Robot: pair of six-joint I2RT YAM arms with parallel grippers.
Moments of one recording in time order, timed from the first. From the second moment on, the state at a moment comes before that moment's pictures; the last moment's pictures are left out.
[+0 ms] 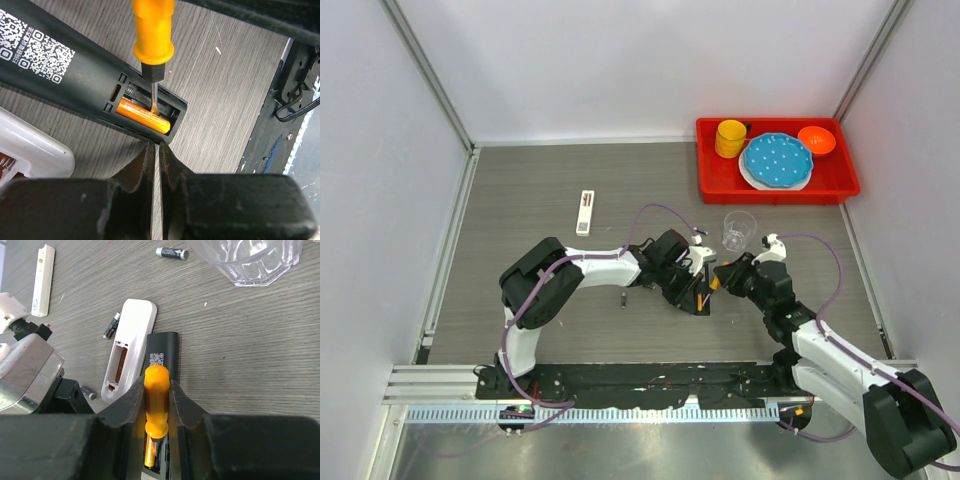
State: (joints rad) left arm -0.95 1.98 1.17 -0.10 0.53 -0.21; right arm 0.40 0.83 0.18 0.22 0.01 0.71
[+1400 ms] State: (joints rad) left arm -0.95 1.98 1.18 -0.14 0.55 -0.21; right arm 0.40 0.72 0.03 0.40 0.02 0.88
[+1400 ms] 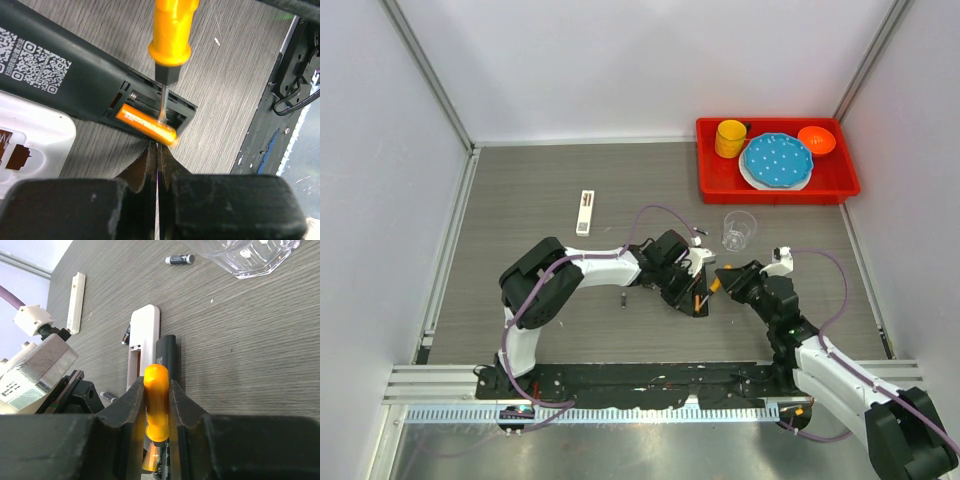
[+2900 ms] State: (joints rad) left arm -0.97 1.59 0.83 0.03 0.03 -0.19; right arm 0.40 0.61 0.04 0.37 -0.02 0.81
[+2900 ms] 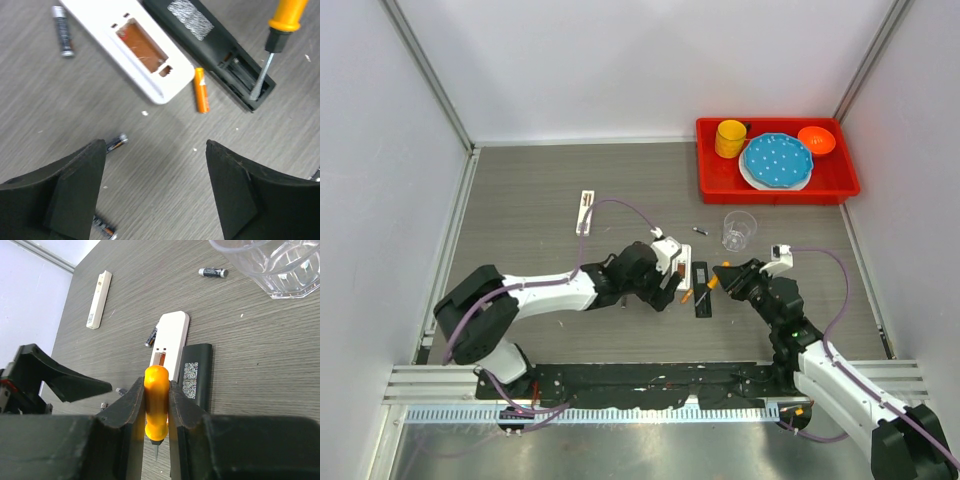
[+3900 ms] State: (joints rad) left arm -0.97 1.19 0.54 0.23 -0.51 -0.21; right arm 0.40 0.67 0.07 0.36 0.01 0.79
